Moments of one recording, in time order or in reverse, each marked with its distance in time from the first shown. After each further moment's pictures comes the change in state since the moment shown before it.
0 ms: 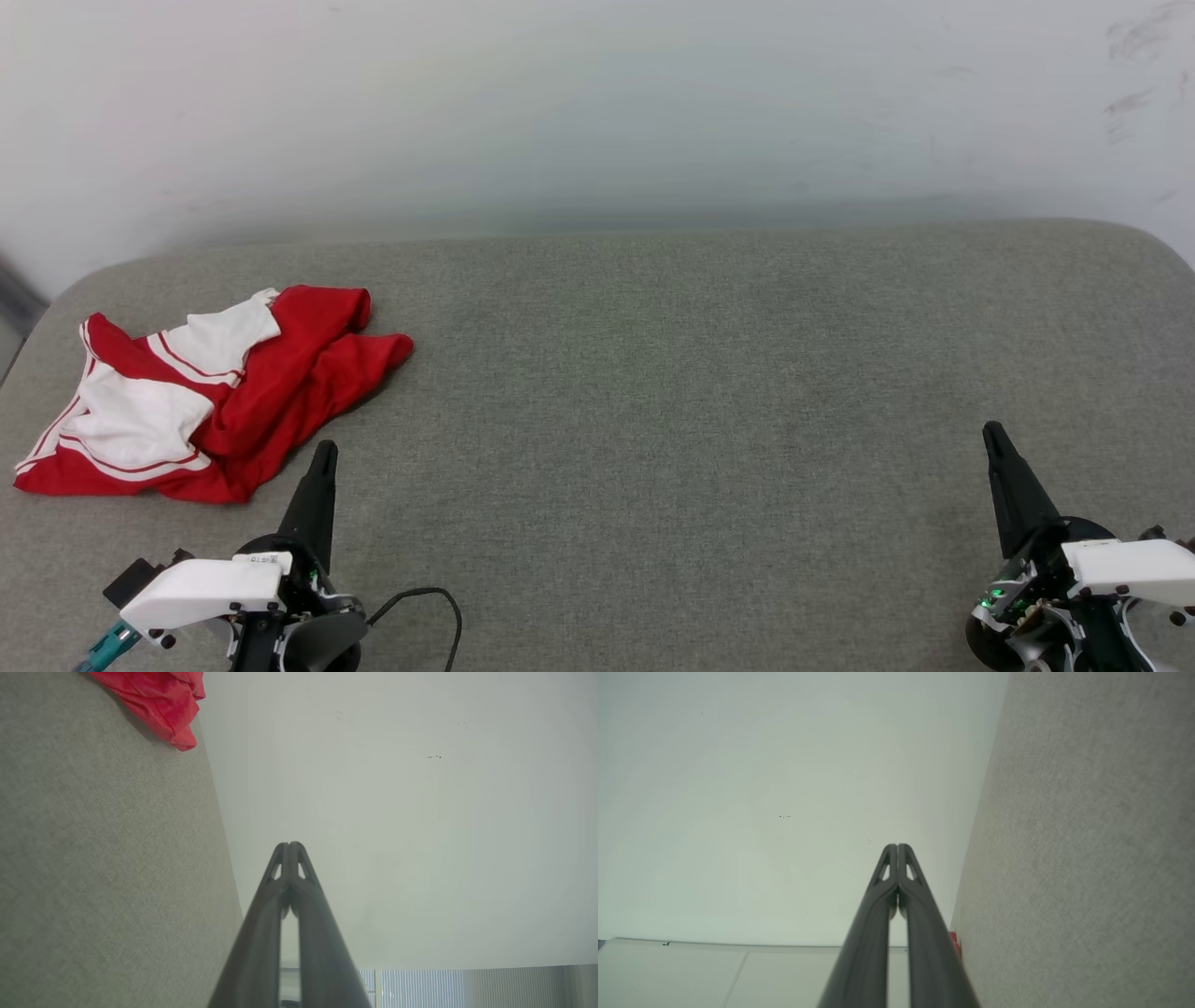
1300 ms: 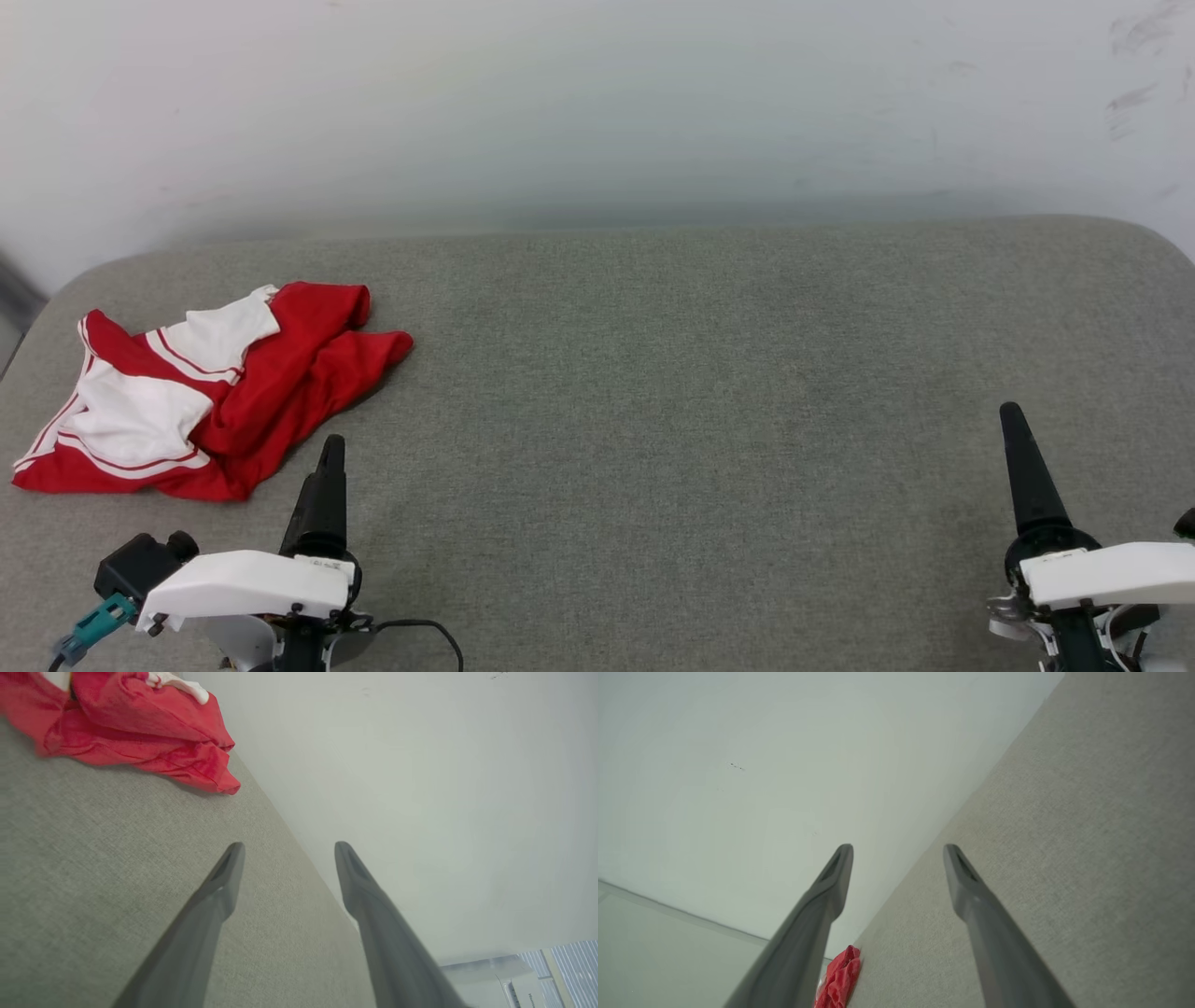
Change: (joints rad) left arm 0.044 -0.005 -0.040 -0.097 0.510 0.122 -0.124; right arm 0.049 0.003 0.005 -0.109 -0.508 0.000 -0.124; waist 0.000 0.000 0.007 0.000
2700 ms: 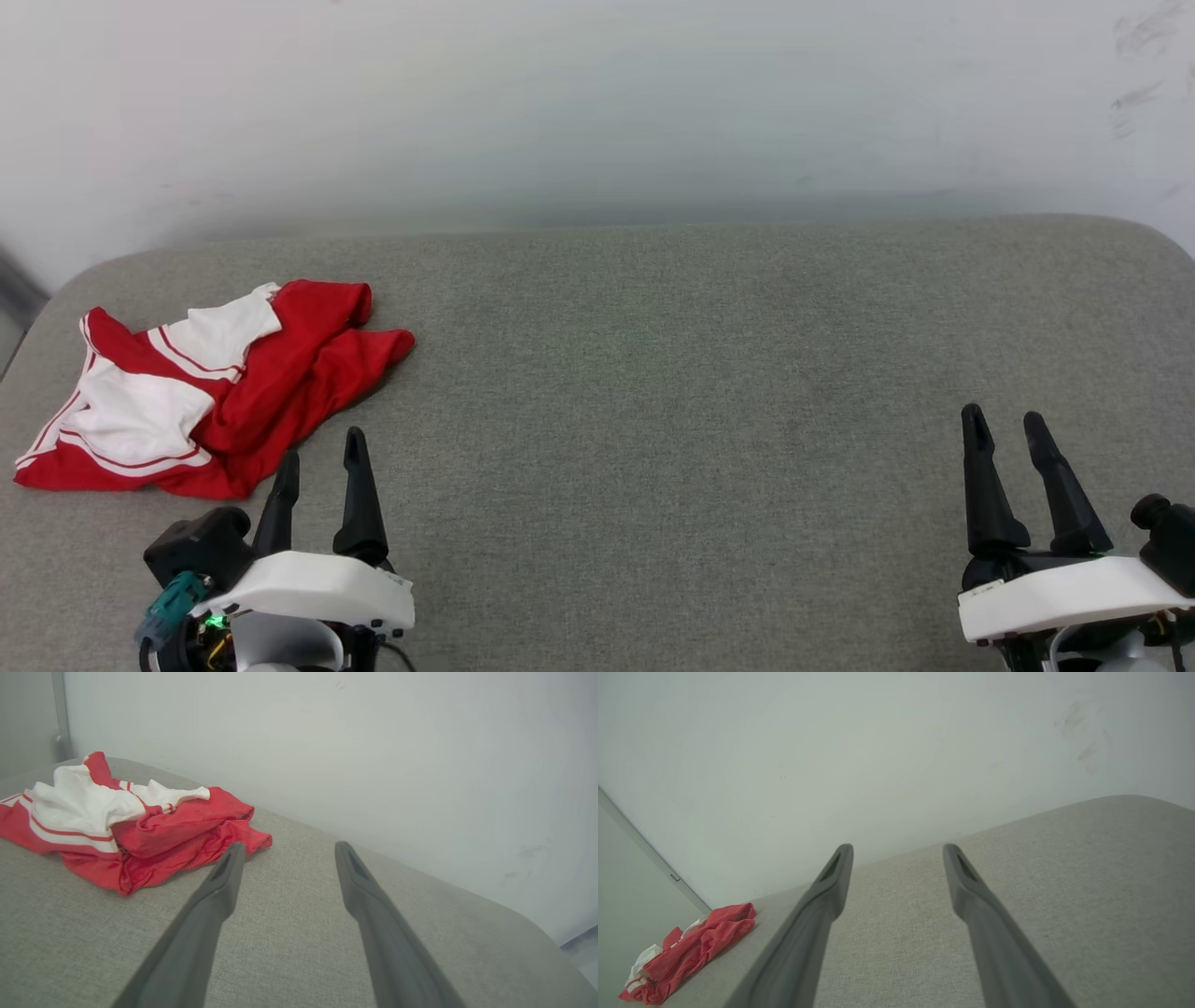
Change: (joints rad) left arm 0.037 0.053 -0.144 -0.102 0.589 0.159 -0.132; right arm 0.056 0.000 0.062 -0.120 -0.655 0.000 -0.133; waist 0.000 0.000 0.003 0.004
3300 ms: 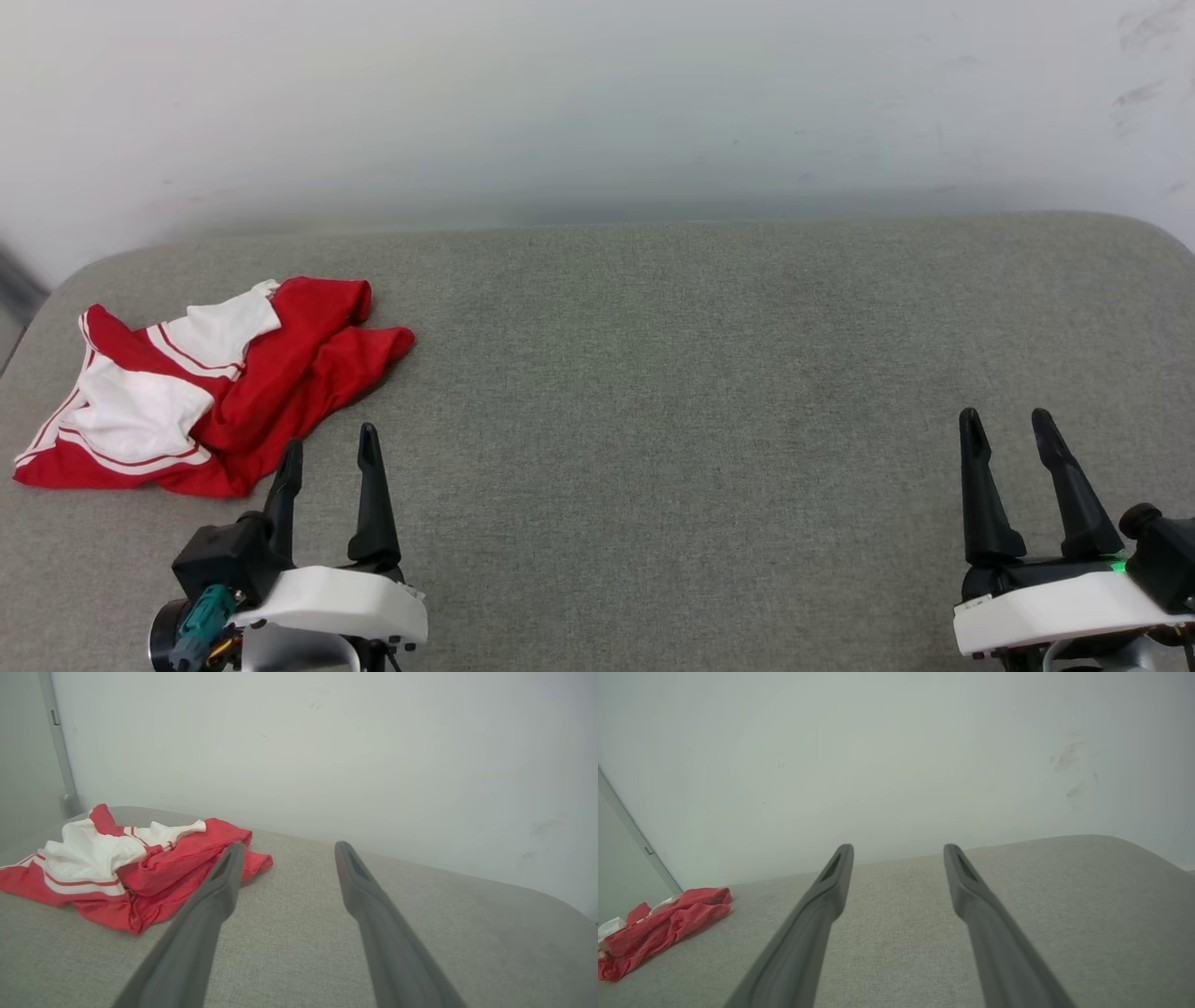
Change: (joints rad) left arm 0.022 -0.007 -0.014 -0.038 0.177 -0.019 -0.045; right arm 0.024 0.000 0.003 -0.037 -0.165 0.000 -0.047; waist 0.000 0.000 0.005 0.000
